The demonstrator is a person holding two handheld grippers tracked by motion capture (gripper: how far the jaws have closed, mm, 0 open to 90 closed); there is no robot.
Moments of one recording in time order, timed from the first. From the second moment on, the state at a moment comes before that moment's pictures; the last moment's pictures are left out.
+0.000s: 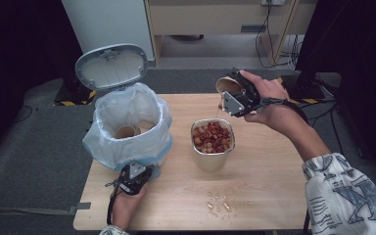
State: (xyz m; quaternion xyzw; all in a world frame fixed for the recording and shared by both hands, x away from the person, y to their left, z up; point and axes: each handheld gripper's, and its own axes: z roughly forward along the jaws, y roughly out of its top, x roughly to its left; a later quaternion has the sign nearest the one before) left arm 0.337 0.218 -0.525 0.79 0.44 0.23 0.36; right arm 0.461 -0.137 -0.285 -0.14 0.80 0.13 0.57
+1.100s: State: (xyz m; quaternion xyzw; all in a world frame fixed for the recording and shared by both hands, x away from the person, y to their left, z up) left arm 0.337 0.218 -0.525 0.79 0.44 0.23 0.36; right arm 0.458 -0.126 -0.302 -0.20 0.78 0.04 0.59
